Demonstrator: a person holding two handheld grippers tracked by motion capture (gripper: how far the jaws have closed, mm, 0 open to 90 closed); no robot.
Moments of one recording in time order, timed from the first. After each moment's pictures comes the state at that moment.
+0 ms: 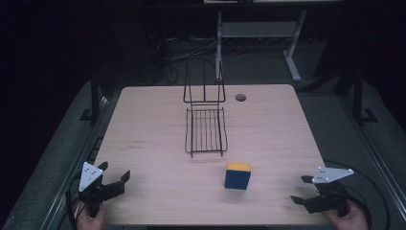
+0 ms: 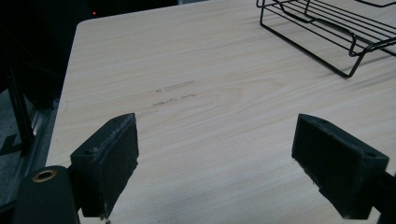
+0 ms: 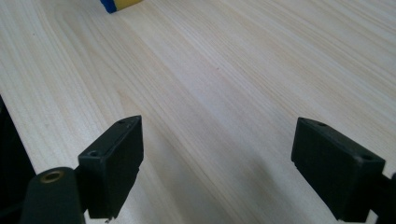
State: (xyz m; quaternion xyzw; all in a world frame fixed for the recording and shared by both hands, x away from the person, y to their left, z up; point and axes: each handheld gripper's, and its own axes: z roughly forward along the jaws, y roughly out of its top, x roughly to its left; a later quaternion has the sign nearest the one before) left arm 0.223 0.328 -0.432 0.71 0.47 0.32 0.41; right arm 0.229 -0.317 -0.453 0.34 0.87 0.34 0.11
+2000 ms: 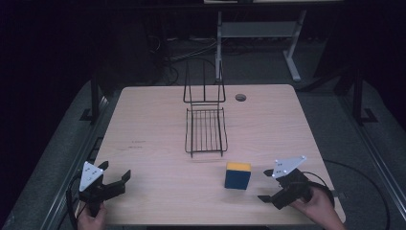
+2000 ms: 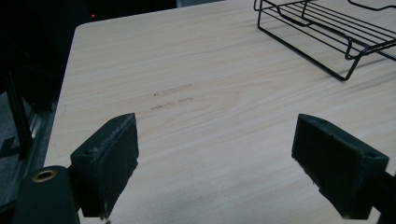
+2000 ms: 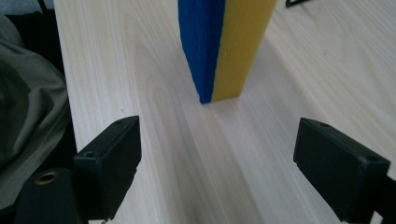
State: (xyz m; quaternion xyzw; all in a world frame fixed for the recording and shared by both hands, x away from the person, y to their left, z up) left arm 0.224 0.326 -0.430 0.71 0.47 0.32 0.42; right arm 0.257 -0.218 -0.426 0.20 0.92 0.34 0.06
